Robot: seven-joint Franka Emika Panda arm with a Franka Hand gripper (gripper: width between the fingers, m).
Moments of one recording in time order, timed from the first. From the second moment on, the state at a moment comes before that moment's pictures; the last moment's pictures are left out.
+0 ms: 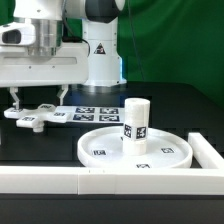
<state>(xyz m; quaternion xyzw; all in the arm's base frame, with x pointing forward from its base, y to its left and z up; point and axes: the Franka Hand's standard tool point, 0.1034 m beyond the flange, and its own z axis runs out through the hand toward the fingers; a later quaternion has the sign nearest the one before) 0.433 -0.149 0.047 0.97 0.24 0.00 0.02</state>
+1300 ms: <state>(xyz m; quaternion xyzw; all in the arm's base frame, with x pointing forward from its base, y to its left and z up) 0.426 -0.152 0.035 0.97 0.24 -0.01 0.02</state>
